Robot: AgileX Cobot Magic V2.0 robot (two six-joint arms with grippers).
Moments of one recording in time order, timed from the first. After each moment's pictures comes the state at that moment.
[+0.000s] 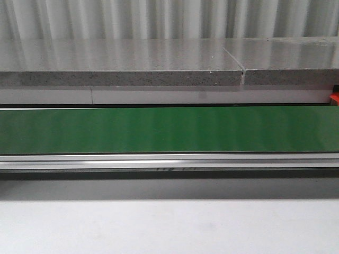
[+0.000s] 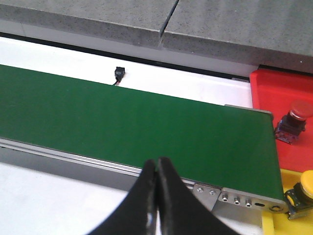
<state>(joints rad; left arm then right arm) 0.41 1.74 -1.22 -0.18 0.92 -0.34 0.02 0.32 -0.49 0.19 0.60 -0.25</state>
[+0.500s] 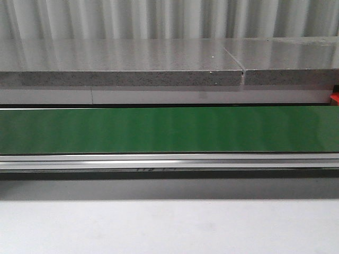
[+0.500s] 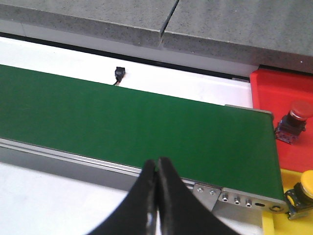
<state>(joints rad) 0.41 1.83 -1.25 -0.19 0.95 -0.42 0.02 0.32 -0.49 0.19 0.60 -0.25</state>
